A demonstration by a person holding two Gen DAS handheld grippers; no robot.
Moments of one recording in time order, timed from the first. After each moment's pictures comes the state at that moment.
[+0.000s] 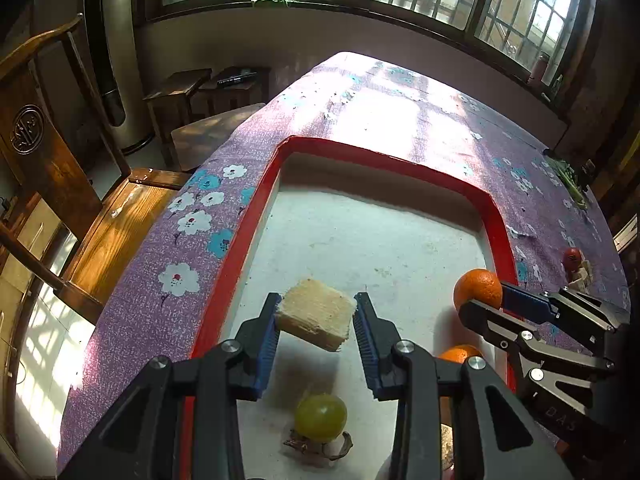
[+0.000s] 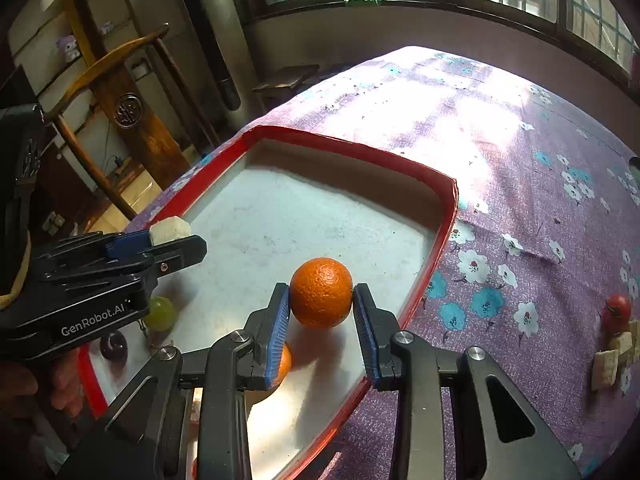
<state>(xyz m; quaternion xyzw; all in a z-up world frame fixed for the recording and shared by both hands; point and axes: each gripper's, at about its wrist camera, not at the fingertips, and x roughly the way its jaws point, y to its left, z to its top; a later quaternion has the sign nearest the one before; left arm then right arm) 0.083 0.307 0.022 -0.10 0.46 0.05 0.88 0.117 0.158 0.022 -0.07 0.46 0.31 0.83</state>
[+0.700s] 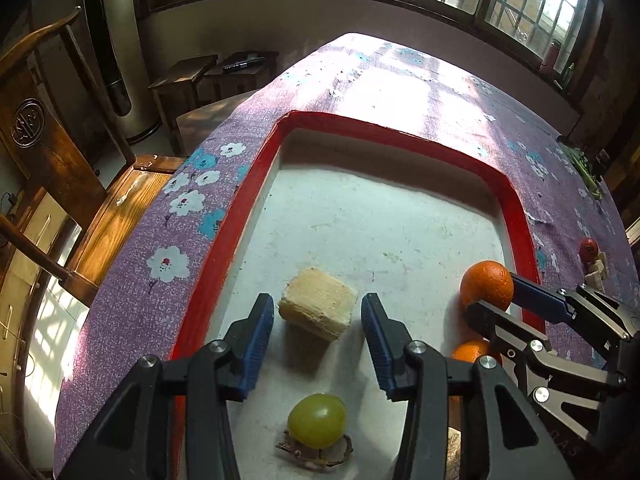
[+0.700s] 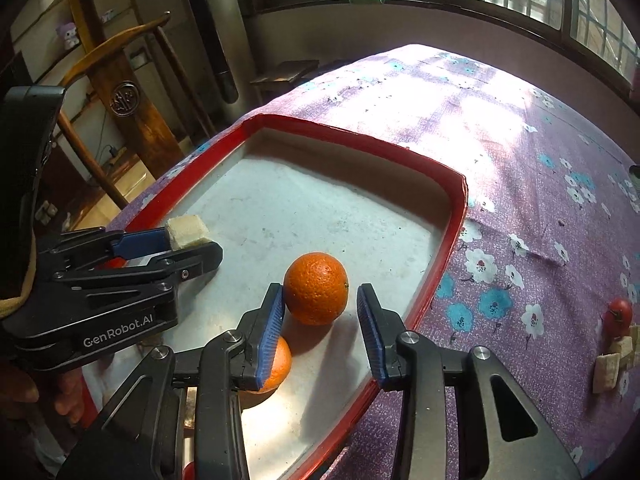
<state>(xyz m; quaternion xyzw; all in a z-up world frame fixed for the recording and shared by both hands) 0.088 0.300 0.011 -0.09 0.49 0.07 0.86 0.115 0.159 0.016 -0.08 0.46 0.30 0.83</state>
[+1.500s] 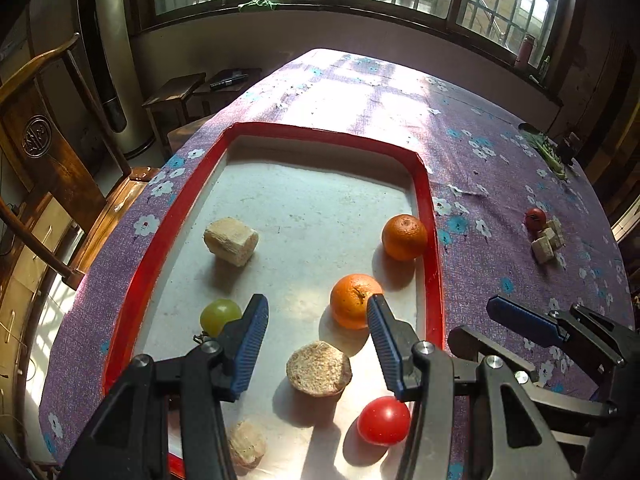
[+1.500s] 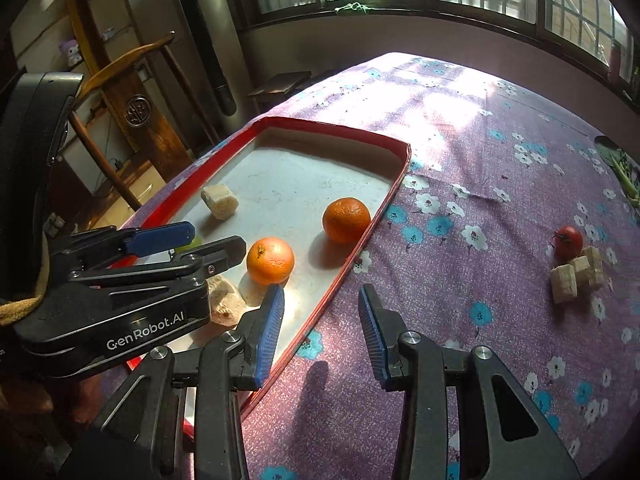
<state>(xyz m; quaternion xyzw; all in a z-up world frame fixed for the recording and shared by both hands) 0.039 0.225 0.047 -0.07 0.47 0.06 0.88 0.053 0.095 0.045 -0.06 0.45 0.29 0.84</state>
